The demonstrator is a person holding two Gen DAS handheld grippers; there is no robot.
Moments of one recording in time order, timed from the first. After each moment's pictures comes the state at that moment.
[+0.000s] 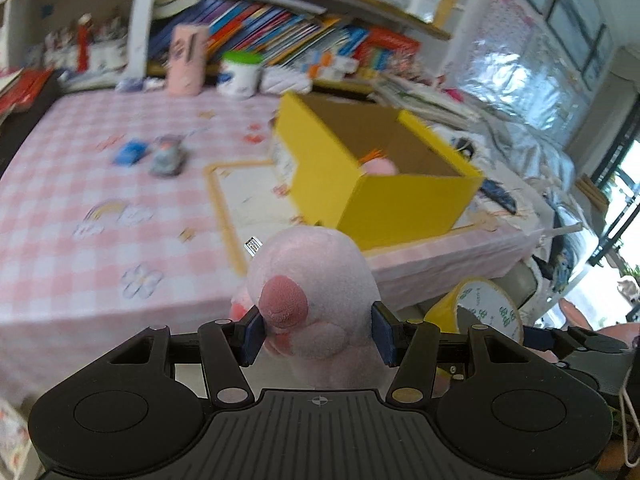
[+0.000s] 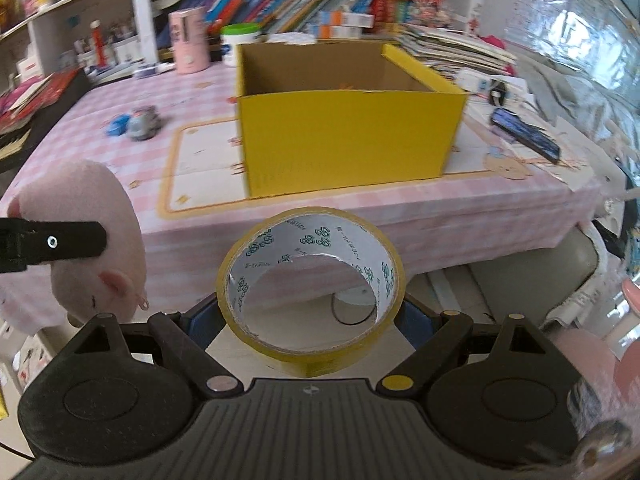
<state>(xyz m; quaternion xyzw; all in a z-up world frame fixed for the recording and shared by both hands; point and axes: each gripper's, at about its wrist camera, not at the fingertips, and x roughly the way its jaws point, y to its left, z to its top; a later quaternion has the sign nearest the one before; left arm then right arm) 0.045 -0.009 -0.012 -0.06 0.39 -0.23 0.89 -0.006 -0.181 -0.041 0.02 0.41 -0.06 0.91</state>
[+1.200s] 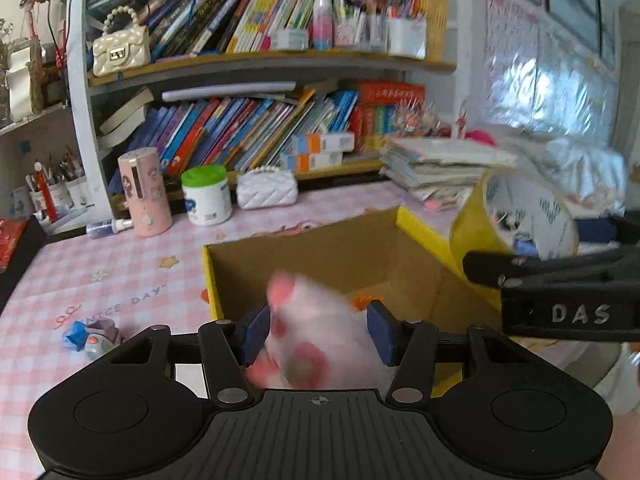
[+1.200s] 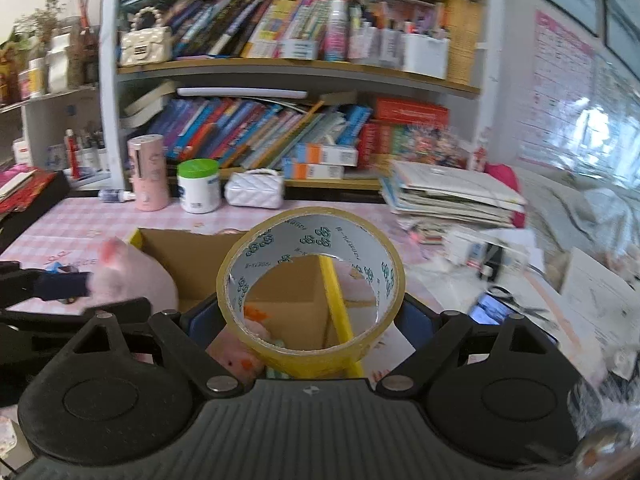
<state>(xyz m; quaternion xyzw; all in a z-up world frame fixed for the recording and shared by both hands) 0.177 -0.184 0.010 0.05 0.29 -0.14 0.95 0.161 -0.341 0.042 -0.03 0.26 0.00 0.97</state>
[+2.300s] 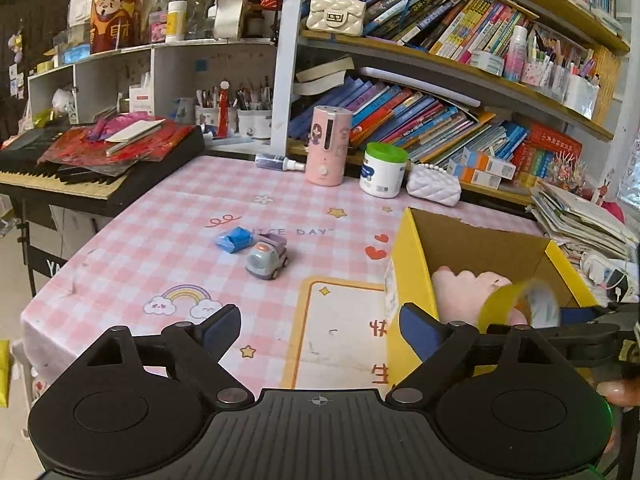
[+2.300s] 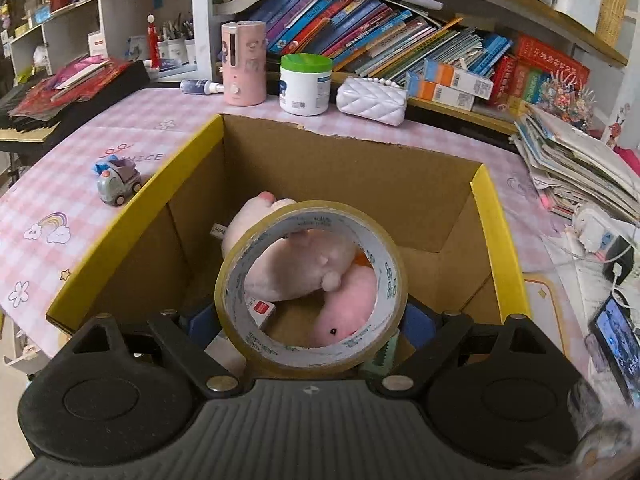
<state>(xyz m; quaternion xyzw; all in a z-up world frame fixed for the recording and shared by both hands) 0.114 -0.077 0.010 -0.08 0.30 0.07 0.95 0.239 -0.281 -0.032 -0.09 0.38 0.14 0.91</state>
